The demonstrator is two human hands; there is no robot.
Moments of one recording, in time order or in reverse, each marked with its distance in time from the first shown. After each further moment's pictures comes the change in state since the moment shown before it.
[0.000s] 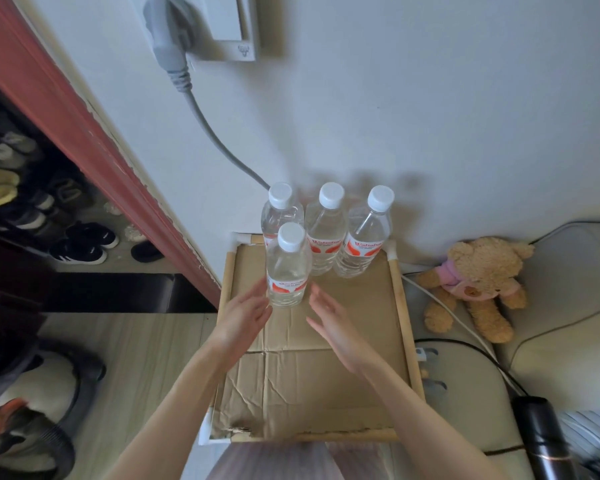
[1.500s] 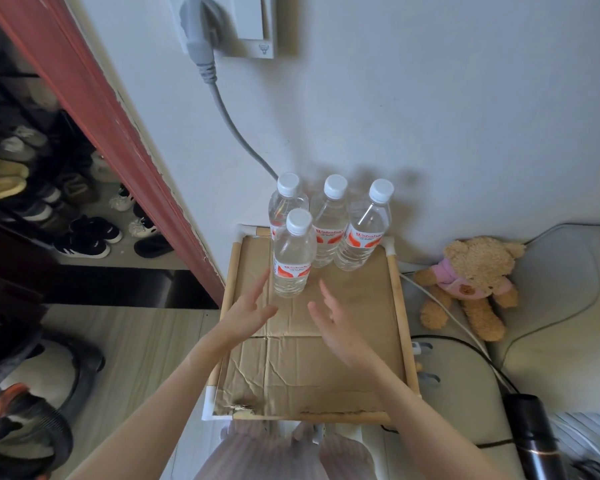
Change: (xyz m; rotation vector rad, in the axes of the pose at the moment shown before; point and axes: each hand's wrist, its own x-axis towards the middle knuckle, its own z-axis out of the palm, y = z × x) left_hand -0.016 -0.006 -0.006 0.672 -0.048 0.109; right_hand -0.023 0.016 -0.003 -0.461 0.043 -0.059
